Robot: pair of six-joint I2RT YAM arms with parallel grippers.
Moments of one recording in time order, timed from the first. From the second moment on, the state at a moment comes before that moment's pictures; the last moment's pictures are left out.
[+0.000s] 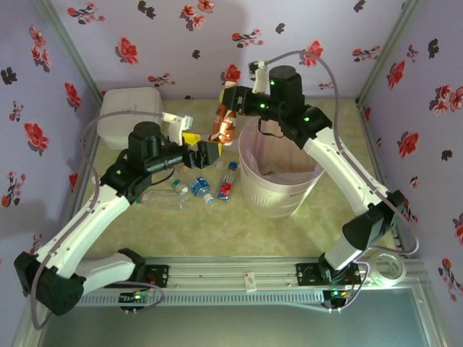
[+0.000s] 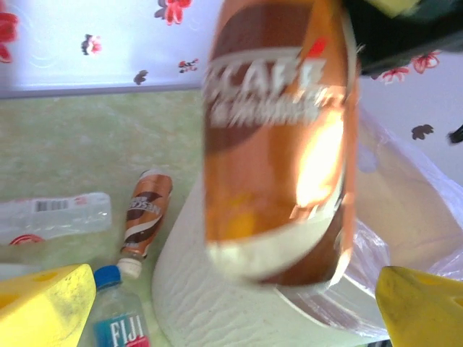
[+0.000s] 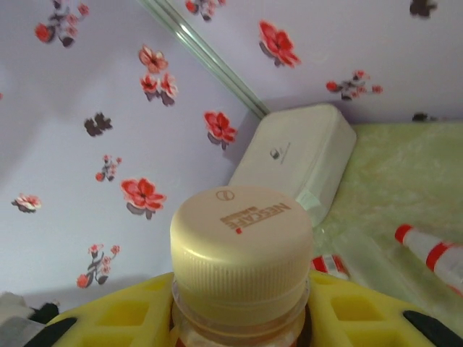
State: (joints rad) left arm -0.58 1.08 1.10 -0.31 0.33 -0.39; right arm 0.59 1.60 1.79 -0.42 -0.39 0.63
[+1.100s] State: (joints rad) left arm -0.43 0.95 0.78 -0.68 -0.09 -0.73; right arm 0.46 1.58 2.05 -1.35 -0.09 0.10
